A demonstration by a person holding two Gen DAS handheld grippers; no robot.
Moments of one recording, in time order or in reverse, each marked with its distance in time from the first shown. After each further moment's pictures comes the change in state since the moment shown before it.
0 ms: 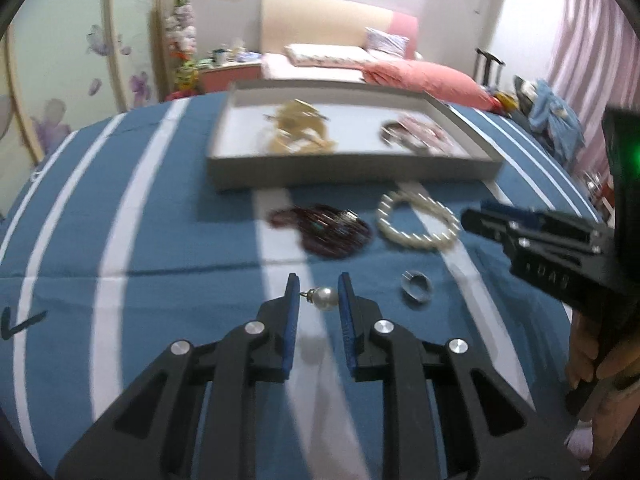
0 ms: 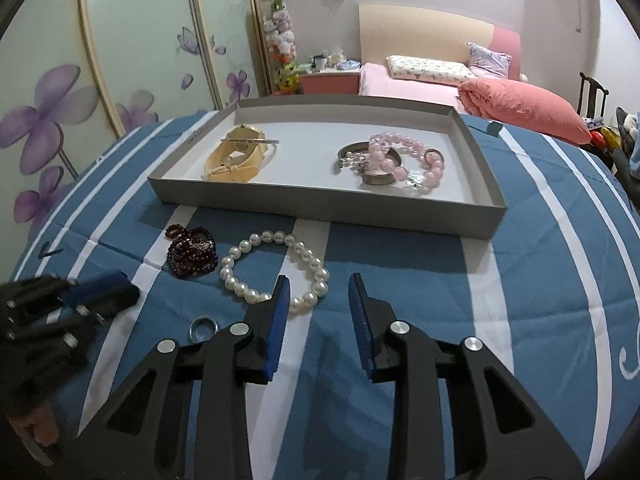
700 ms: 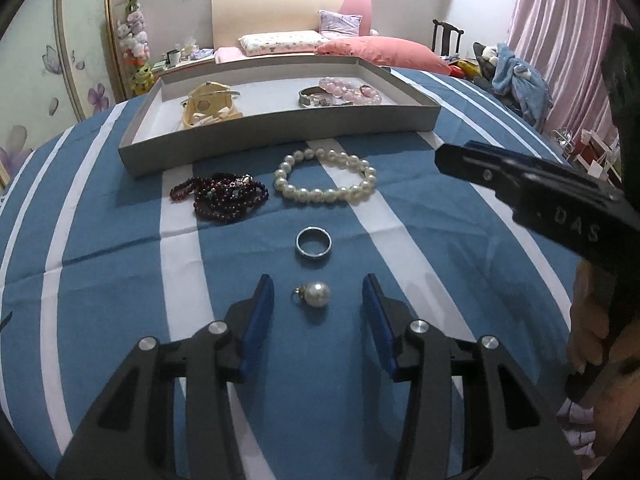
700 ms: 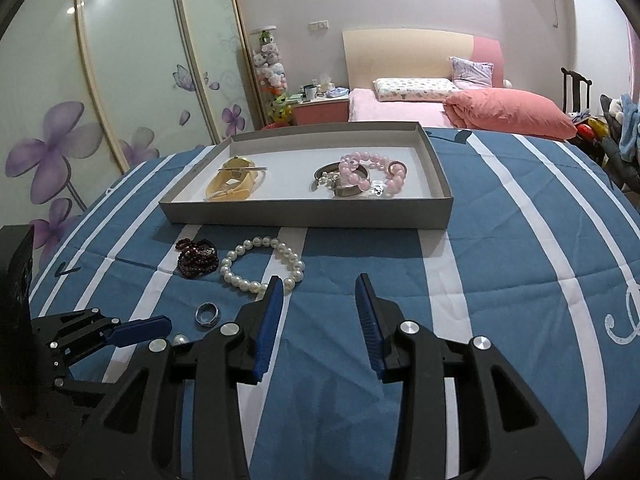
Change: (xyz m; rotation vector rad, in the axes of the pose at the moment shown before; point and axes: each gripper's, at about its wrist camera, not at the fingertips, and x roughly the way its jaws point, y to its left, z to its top) left arm 0.012 -0.064 -0.026 0.143 0.063 -0.092; right arm -0.044 -0.023 -0.025 0.078 -0.124 0.016
